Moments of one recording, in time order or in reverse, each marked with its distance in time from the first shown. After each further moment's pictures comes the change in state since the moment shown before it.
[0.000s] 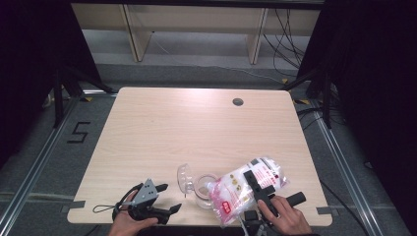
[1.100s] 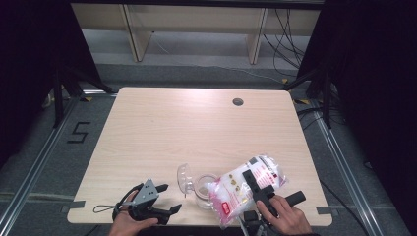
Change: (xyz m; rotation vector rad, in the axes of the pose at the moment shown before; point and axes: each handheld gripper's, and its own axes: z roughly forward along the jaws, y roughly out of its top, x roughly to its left) left arm -0.001 0.000 0.000 0.002 0.003 0.005; right arm -0.001 0.001 0.000 -0.008 -0.040 -0.032
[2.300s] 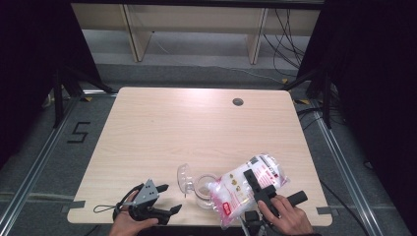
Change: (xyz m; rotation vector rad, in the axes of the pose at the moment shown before) left arm -0.001 -0.001 0.002 -0.011 -0.007 -0.011; right arm -0.007 -0.002 -0.002 -0.001 0.016 -0.035
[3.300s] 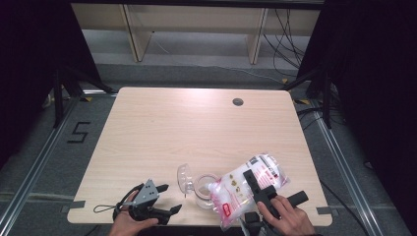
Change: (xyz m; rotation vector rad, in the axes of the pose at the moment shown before) left arm 0.000 0.000 0.000 0.004 0.005 0.002; right arm -0.004 0.000 -0.005 0.004 -0.029 -0.036
